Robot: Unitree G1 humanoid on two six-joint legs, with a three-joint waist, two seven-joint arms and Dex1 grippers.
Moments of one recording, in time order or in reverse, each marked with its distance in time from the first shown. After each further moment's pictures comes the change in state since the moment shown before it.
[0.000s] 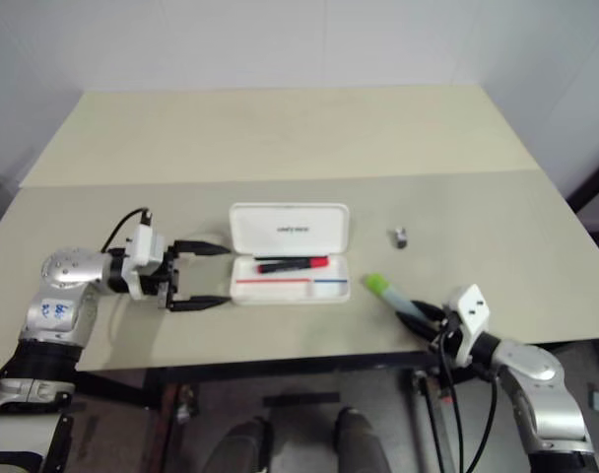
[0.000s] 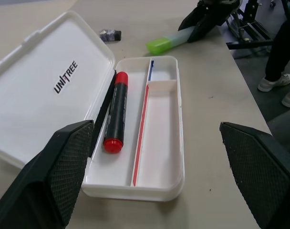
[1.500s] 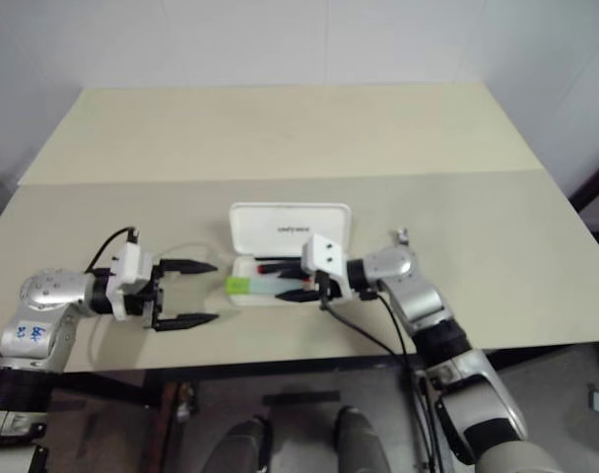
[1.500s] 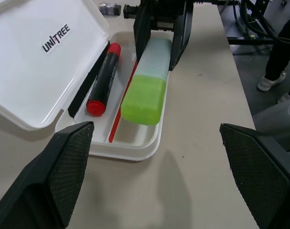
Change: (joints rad) left arm 0.159 0.065 0.045 -0.162 -0.027 0.100 0.054; right arm -0.720 0.240 0.485 0.327 -0.220 -0.071 0.343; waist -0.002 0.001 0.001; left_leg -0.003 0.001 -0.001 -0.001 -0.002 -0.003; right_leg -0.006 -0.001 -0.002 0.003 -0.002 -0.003
